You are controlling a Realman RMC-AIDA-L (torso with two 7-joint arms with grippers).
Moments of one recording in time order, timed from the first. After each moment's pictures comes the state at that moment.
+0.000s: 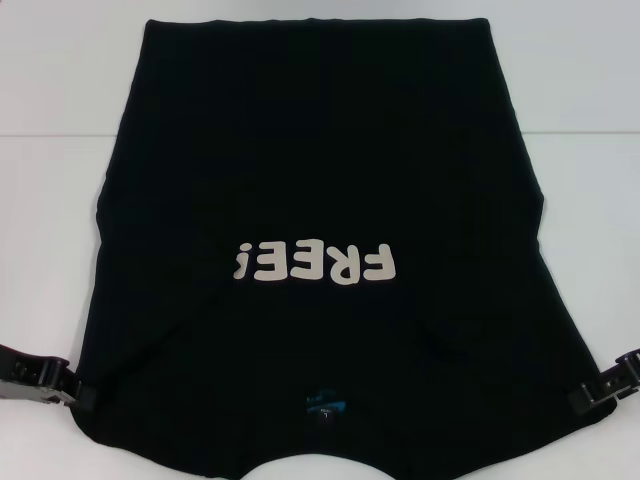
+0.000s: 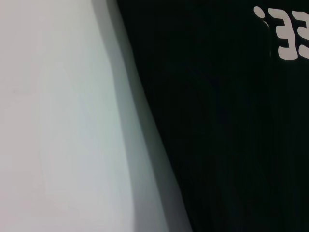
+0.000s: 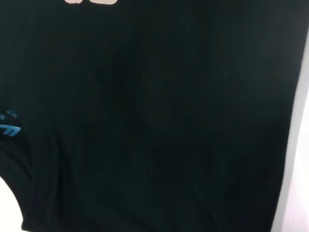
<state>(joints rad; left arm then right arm) -0.60 -1.92 0.65 0.71 2.64 1.60 -2.40 0.74 1.97 -0.73 -0.76 -2.79 -1.63 2.37</state>
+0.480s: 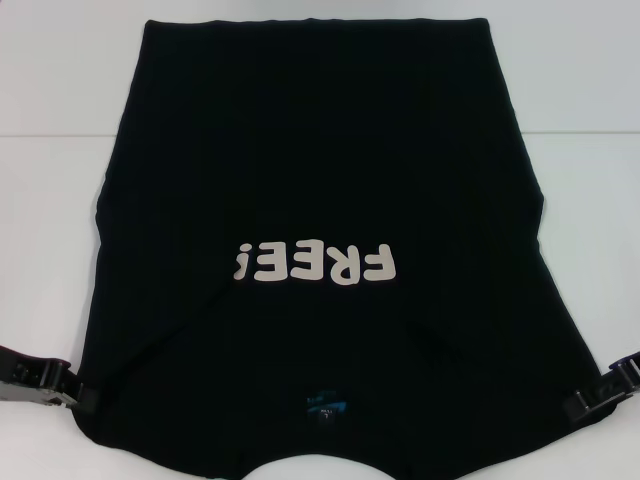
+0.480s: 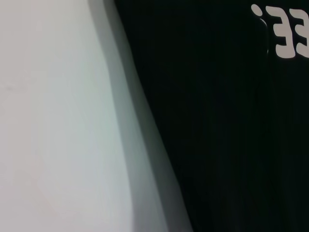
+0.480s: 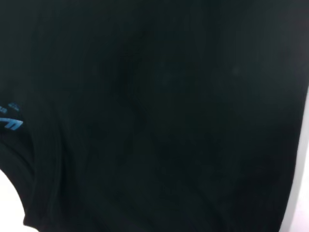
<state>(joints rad) -0.60 -1.92 0.65 0.71 2.64 1.61 -2.40 0.75 1.98 -0.75 -0.75 -2.79 -1.63 2.37</state>
